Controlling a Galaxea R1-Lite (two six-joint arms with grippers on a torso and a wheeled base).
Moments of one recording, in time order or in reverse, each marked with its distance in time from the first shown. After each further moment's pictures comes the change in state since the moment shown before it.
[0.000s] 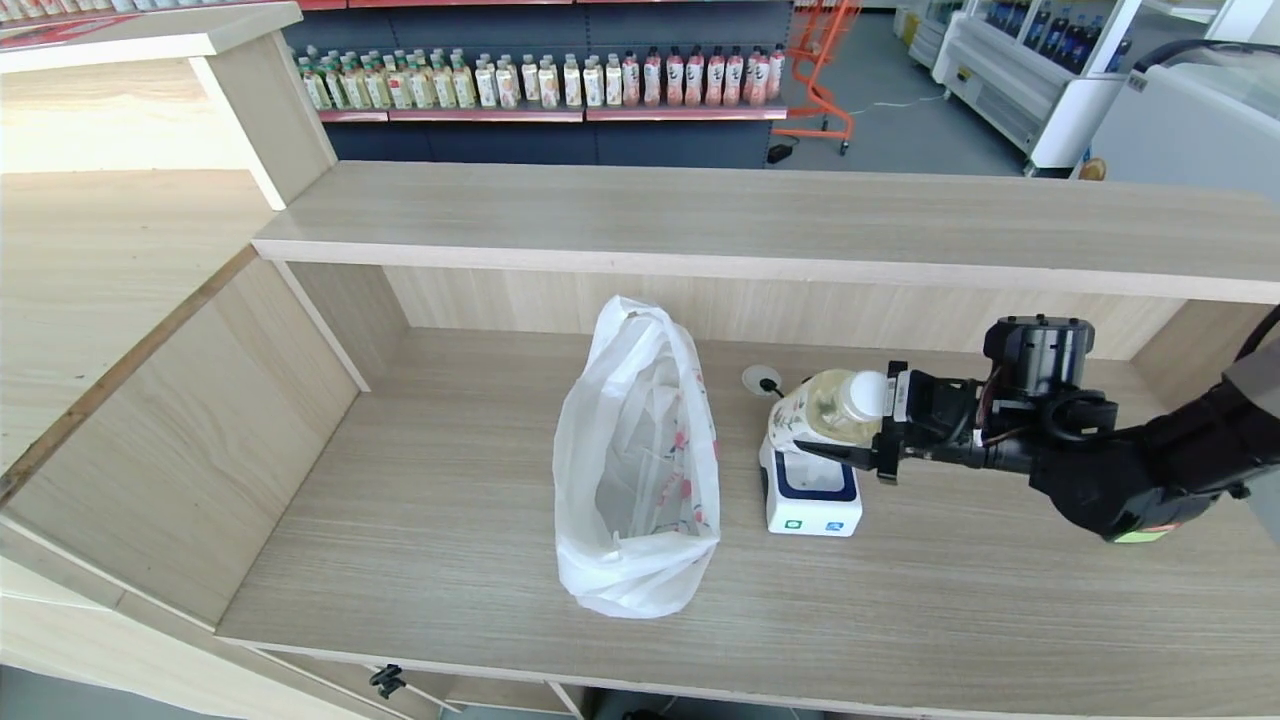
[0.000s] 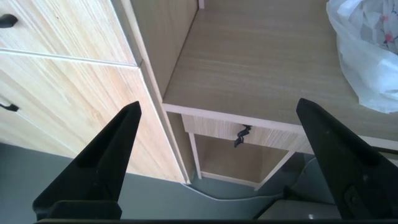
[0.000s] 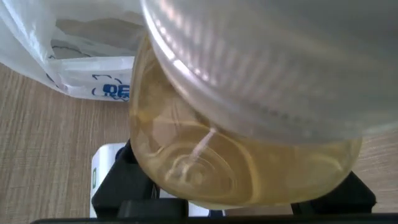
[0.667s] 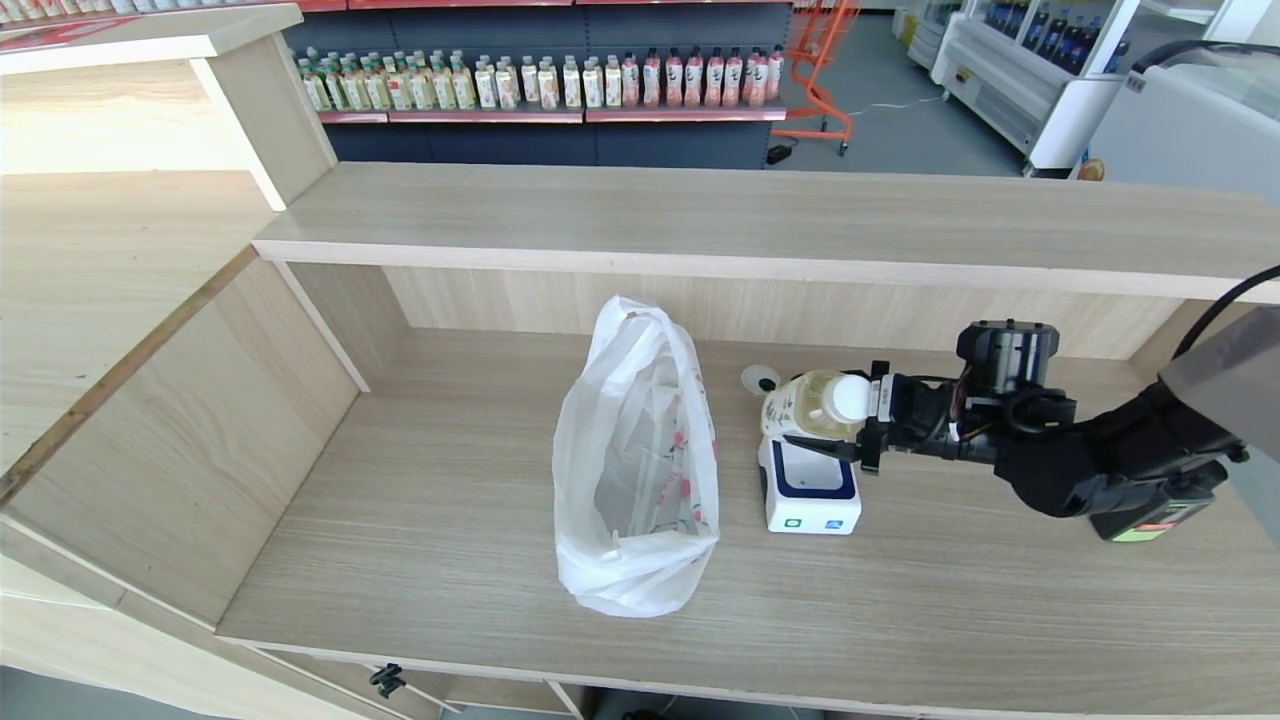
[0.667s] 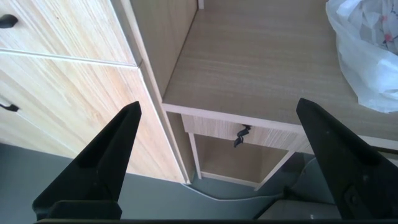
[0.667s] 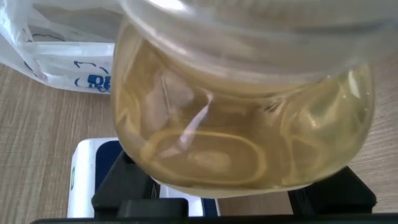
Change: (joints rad) left arm 0.000 0.000 0.000 0.000 0.000 0.000; right arm -0.010 0.111 -0.108 0.006 0.046 -0.037
